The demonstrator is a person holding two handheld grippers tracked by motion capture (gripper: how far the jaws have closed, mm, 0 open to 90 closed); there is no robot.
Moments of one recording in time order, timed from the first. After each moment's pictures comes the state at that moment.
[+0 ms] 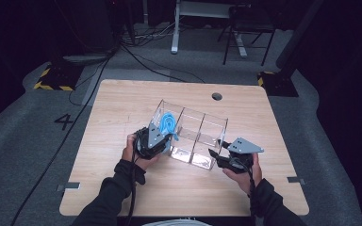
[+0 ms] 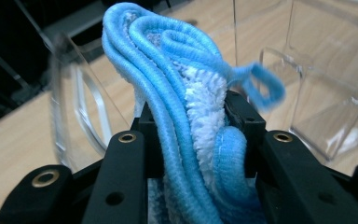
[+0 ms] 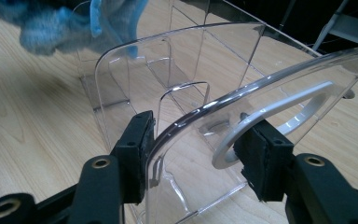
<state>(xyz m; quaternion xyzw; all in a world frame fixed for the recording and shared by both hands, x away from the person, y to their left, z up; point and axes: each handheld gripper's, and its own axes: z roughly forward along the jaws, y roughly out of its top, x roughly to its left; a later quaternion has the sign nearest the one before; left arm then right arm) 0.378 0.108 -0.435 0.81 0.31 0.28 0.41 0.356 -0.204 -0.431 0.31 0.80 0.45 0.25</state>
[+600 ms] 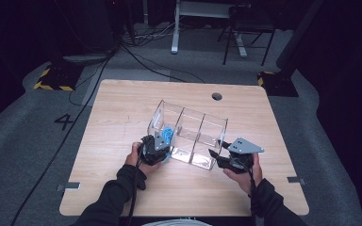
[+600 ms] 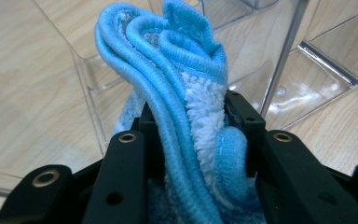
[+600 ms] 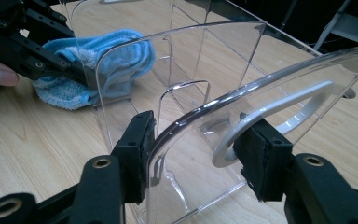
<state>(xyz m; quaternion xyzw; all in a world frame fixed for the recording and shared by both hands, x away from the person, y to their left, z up) 0.390 0.099 -0.480 0.85 0.32 0.24 0.34 0.355 -0.204 -0.431 0.31 0.80 0.45 0.25</state>
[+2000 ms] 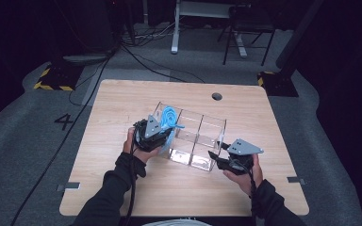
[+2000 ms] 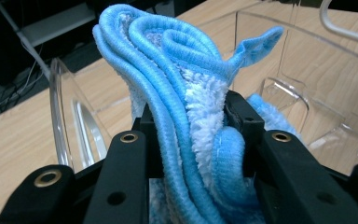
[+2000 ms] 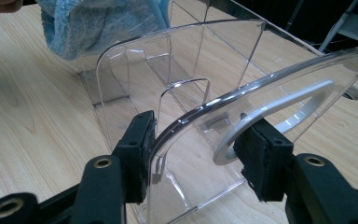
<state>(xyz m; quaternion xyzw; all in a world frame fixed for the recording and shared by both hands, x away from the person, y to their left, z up) 0.394 0.110 -0.420 0.80 0.30 0.27 0.44 0.352 -0.203 -0.429 0.30 0.81 0.45 0.24</state>
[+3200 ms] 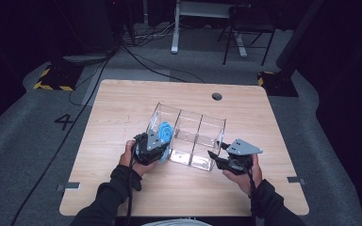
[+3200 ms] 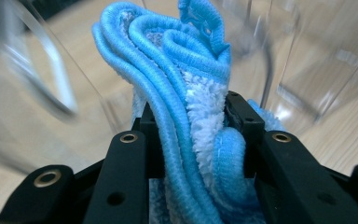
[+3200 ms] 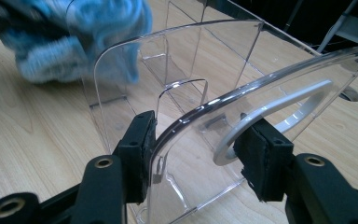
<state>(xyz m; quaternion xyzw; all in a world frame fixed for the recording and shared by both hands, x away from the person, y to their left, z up) 0.367 0.116 -0.431 0.82 0.31 0.26 0.41 0.352 -0.201 -0.430 0.30 0.81 0.44 0.24</state>
